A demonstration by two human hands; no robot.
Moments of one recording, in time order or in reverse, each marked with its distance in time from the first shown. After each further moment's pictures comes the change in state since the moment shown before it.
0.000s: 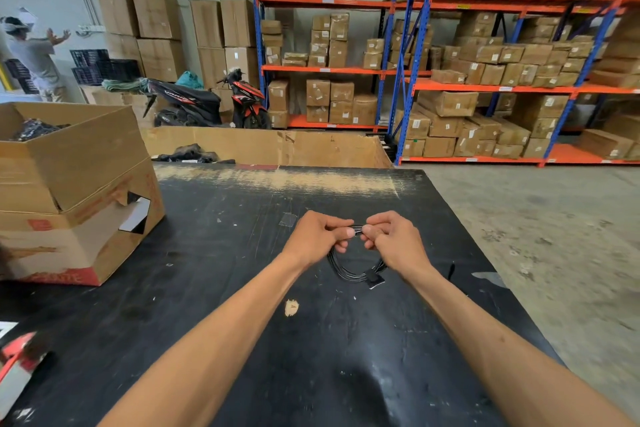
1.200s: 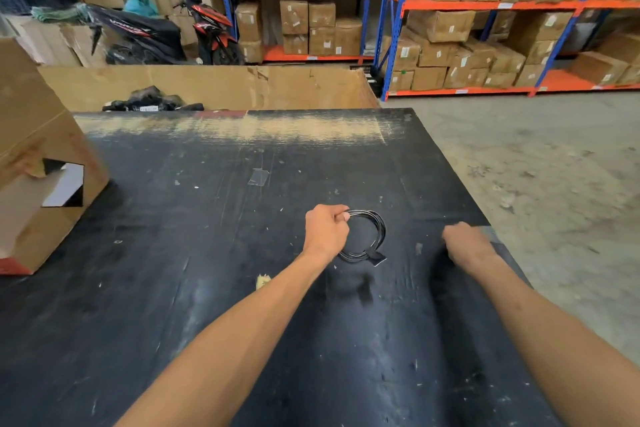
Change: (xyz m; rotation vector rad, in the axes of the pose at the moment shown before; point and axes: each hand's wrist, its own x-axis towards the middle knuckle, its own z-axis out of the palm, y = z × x) left_hand 0.051 -0.069 0.092 0.254 0.188 -0.164; right_hand 0.053 0.172 -0.095 -1.366 -0.417 0.183
